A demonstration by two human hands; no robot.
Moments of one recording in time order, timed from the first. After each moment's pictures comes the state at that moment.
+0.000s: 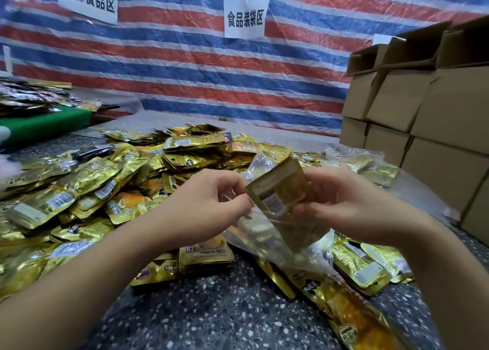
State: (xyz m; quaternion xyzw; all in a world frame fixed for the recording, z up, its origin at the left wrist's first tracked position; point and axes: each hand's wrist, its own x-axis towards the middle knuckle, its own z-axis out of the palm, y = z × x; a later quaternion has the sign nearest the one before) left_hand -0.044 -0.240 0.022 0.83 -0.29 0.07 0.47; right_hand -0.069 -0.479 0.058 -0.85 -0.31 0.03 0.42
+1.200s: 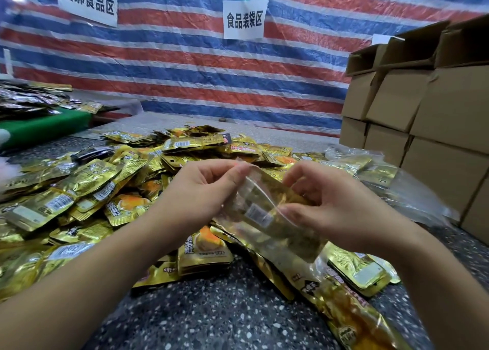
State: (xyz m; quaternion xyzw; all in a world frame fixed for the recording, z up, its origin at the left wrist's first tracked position) left_hand -0.046 -0.245 0.024 0.68 -0.23 0.02 0.69; right_hand -0.078 -0.459 0.055 -0.91 -0.23 -0.09 0.34
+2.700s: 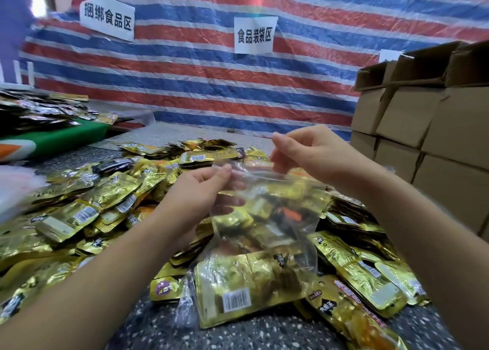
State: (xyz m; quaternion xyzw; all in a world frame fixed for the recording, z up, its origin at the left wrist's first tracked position) left_hand -0.021 -0.223 0.026 0.65 -0.11 0.02 0.75; right_hand -0.023 -0.420 0.111 -0.89 -0.22 -0.13 0.38
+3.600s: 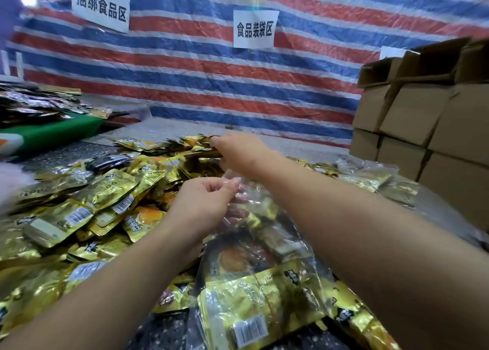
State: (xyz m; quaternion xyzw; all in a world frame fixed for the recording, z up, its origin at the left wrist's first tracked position) left_hand -0.017 -0.227 0.017 0.67 -0.05 0.03 0.74; right_hand 0.116 -0.320 0.071 -0.92 -0.29 -0.23 -0.12
